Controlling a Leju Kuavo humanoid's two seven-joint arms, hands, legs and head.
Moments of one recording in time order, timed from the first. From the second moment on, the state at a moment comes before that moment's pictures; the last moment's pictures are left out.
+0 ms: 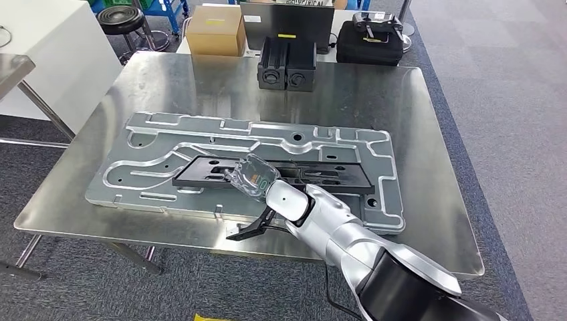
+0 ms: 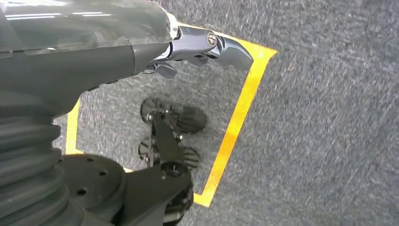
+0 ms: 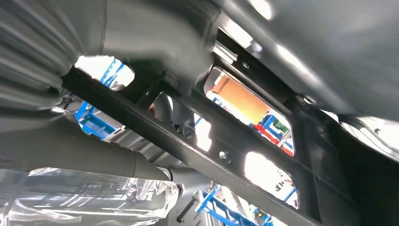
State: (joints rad) left arm -0.13 0.10 -1.12 -0.13 1.44 0.04 -0.48; right arm -0.98 0.29 1.01 -0.33 1.56 -0.39 -0.03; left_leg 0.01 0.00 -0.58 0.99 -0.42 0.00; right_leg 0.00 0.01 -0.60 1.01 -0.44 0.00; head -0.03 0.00
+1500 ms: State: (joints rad) left arm -0.13 0.11 -1.17 -0.13 1.45 0.06 -0.50; right arm -0.92 0.22 0.38 -0.57 0.75 -0.44 -0.43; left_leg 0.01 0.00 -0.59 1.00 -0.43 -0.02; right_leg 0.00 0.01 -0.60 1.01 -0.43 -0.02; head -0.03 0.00
